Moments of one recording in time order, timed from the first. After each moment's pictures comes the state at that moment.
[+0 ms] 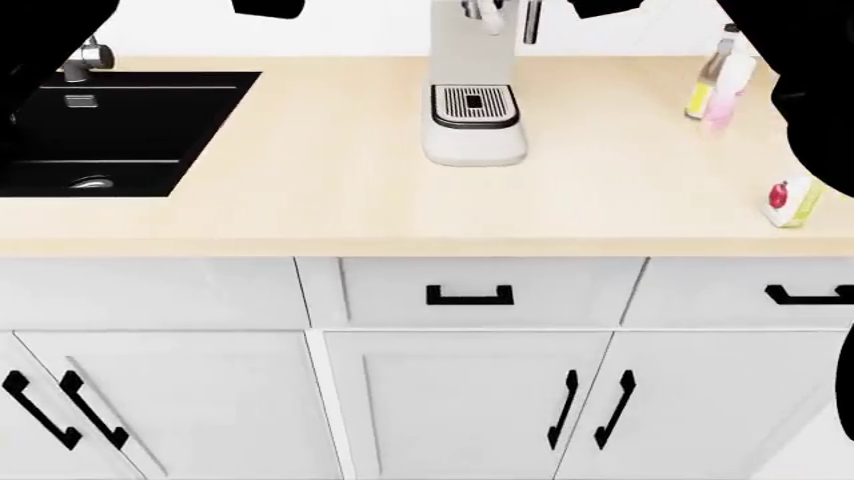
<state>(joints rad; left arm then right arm) -1.66 -0.62 0.44 0.39 -1.93 -1.03 -1.31 1.58 0.43 -0.22 -0.26 1.45 1.43 1.07</state>
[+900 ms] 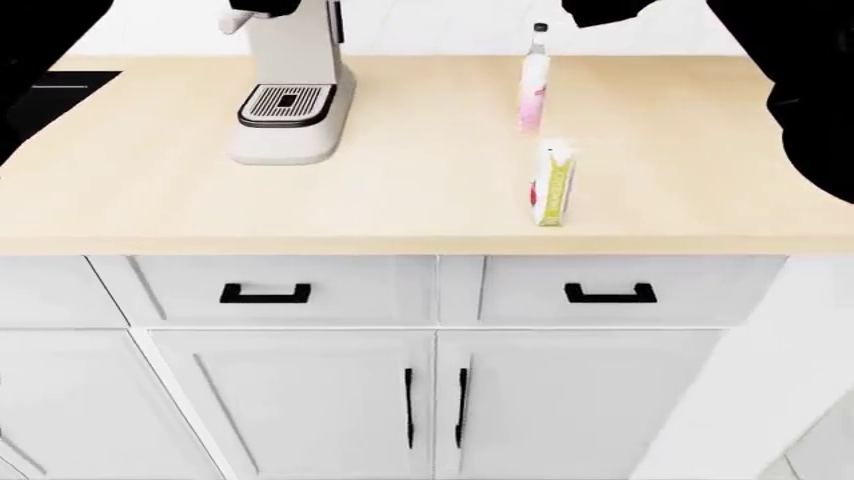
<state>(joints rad) -1.67 -0.63 0.45 0.39 -1.93 -1.01 -1.30 1.58 0.47 -0.27 -0.26 1.48 1.38 1.07</state>
